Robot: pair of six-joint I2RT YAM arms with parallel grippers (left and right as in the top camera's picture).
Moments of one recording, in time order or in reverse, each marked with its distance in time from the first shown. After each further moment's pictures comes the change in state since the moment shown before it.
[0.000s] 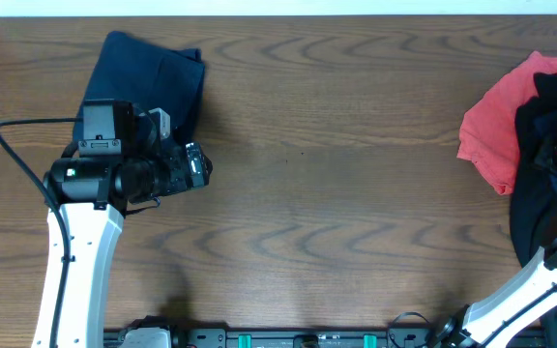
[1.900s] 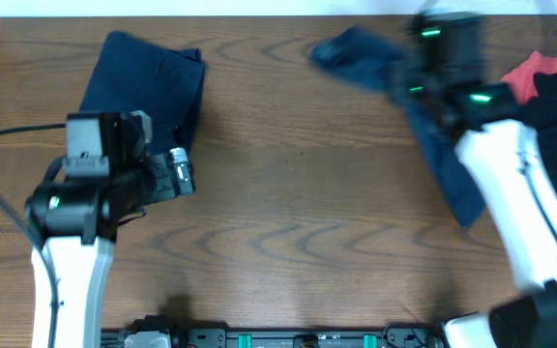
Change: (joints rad) left arm 0.000 -0.139 0.038 -0.051 -0.180 0.001; right arm 0.863 -0.445 0.111 -0.147 -0.245 0.200
